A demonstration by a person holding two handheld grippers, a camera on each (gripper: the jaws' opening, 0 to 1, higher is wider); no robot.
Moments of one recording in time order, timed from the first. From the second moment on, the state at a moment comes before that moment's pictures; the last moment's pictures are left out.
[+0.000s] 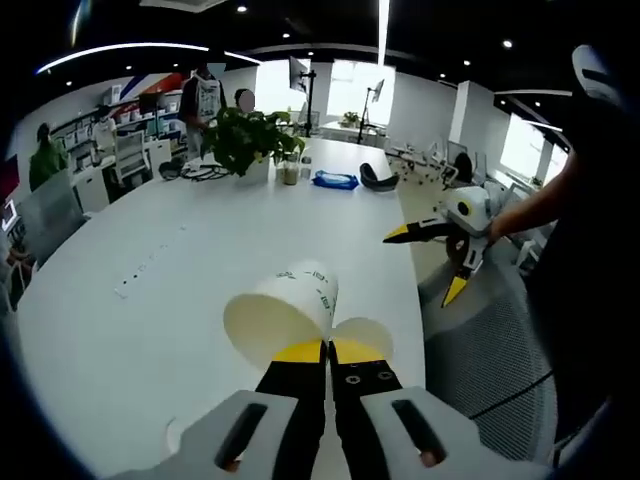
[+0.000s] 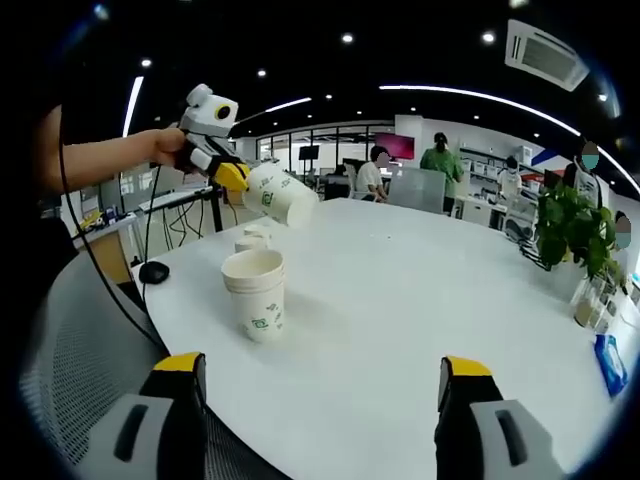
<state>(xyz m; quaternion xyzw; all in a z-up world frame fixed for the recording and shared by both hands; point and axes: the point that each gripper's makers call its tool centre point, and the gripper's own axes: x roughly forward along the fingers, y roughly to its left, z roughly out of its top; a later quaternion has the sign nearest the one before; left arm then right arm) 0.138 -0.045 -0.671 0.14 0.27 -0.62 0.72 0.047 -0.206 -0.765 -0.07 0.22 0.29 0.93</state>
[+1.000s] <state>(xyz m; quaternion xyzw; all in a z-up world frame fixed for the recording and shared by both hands) 0.088 -0.050 -0.688 0.25 0.30 -0.65 0.66 0.044 -0.206 -0.768 -0.08 0.22 0.29 0.93</state>
